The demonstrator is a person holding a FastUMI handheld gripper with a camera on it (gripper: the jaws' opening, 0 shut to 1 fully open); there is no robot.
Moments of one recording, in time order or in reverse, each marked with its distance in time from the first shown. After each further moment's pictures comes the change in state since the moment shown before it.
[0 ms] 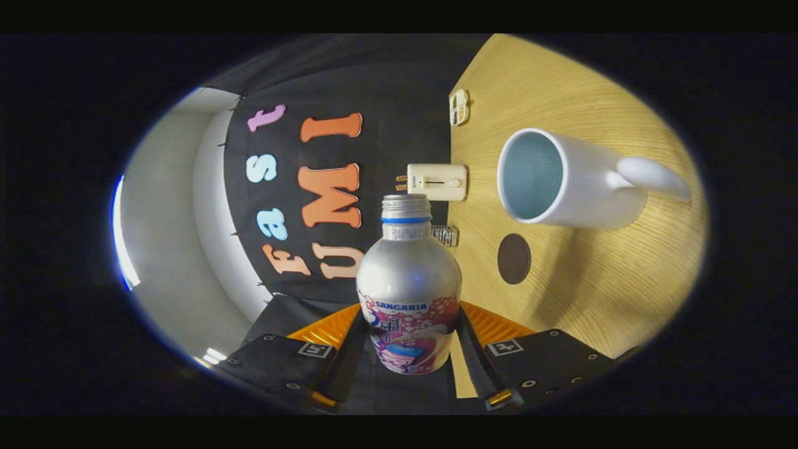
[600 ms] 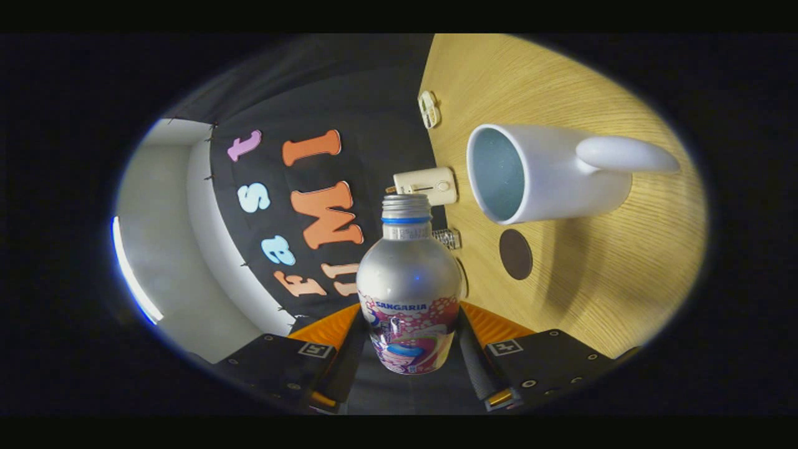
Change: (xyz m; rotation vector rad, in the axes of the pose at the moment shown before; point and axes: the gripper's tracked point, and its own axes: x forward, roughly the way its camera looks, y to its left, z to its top) arm 0.001 0.004 0.009 0.187 -0.029 0.032
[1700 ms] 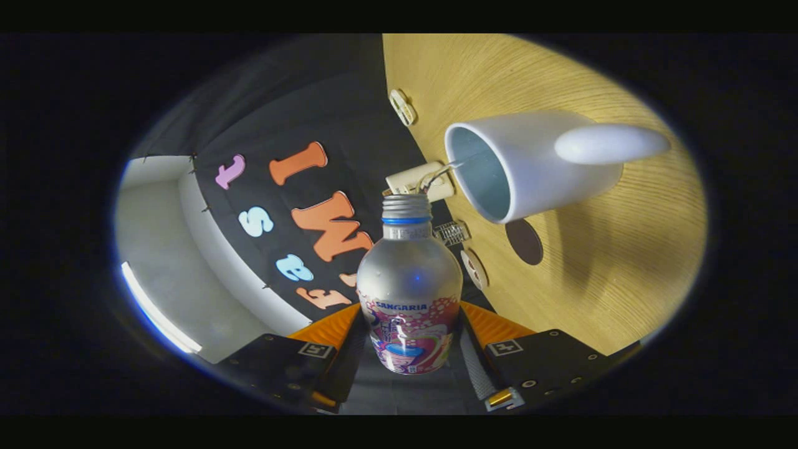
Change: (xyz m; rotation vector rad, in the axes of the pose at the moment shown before) arm -0.007 0.015 0.005 0.184 0.033 0.031
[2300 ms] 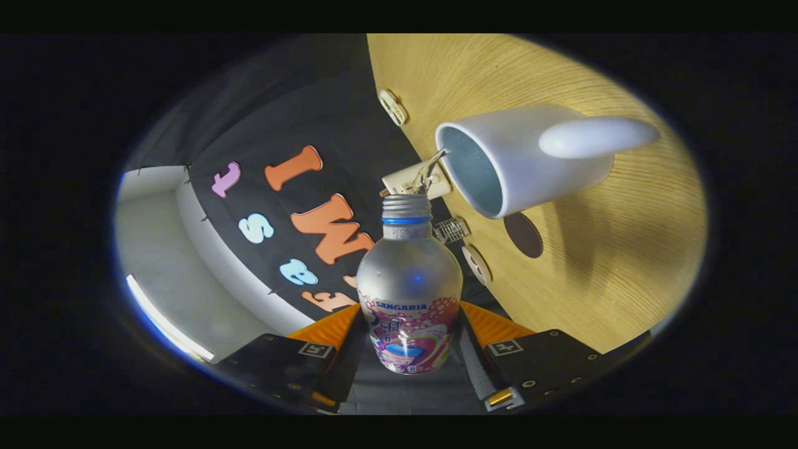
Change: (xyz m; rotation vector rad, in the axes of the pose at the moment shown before) arm -0.003 0.004 -0.003 0.060 0.002 0.005
